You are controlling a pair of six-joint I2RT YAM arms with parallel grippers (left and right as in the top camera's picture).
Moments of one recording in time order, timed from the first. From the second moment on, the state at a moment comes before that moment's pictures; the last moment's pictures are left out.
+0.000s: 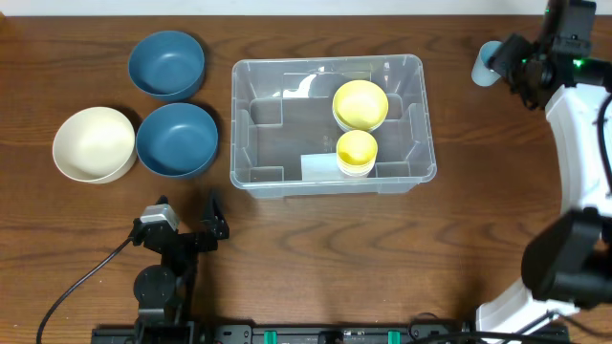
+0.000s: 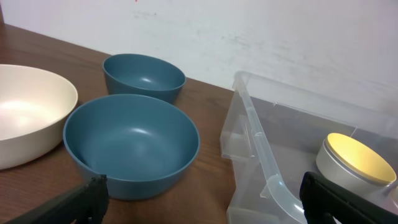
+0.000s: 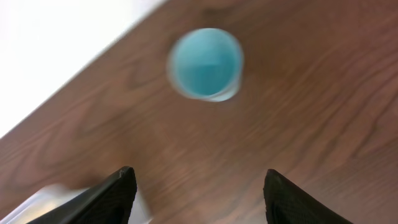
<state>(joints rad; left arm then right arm) -0.02 0.01 0.02 -0.12 -0.01 -0.32 -0.18 1.86 1.64 -0.69 -0.02 0.53</state>
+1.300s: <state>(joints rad) -0.02 0.01 0.02 -0.12 -0.01 -0.32 -0.25 2.25 1.70 -0.40 -0.02 0.50</state>
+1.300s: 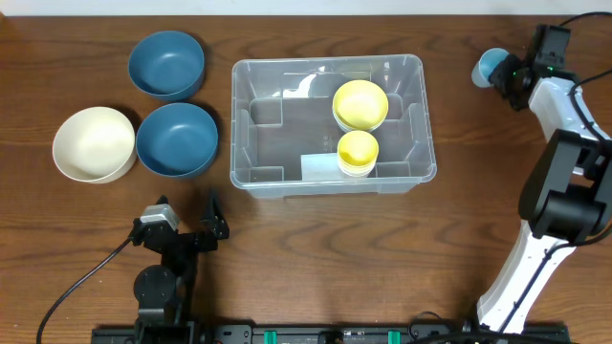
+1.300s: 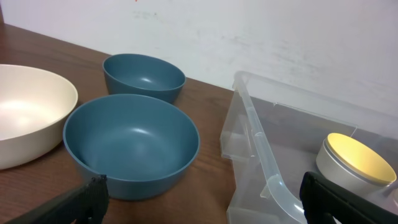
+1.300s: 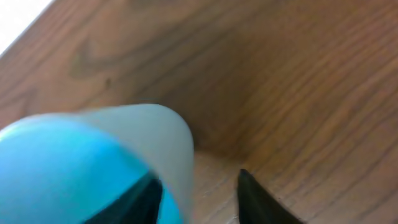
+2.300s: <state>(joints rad) -0.02 0.01 0.02 -0.12 -0.01 -0.32 -0.17 1.72 1.92 -1.04 -0.09 0.44</state>
